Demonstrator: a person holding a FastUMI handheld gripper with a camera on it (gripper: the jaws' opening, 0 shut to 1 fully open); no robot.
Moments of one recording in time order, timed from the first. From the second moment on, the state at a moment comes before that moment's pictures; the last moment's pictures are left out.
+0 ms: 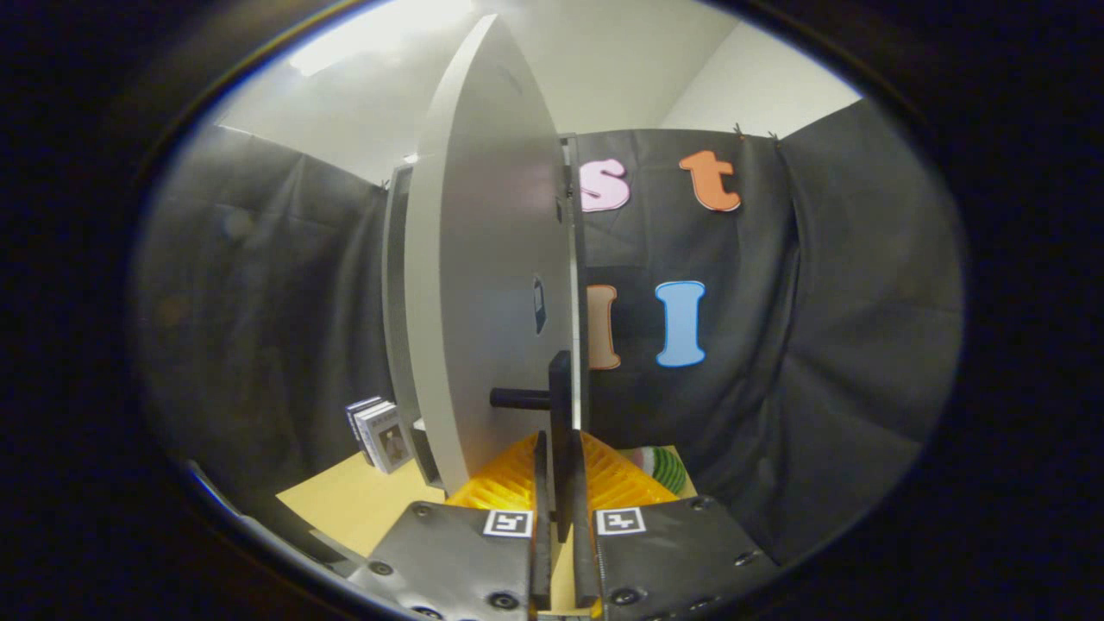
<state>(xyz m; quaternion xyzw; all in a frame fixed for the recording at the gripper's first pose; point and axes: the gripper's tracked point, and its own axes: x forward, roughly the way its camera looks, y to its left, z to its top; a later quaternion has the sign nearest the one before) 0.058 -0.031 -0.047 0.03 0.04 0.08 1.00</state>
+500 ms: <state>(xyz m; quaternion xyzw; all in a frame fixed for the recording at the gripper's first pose) 0.059 -0.031 -0.045 0.02 0.04 0.10 0.99</state>
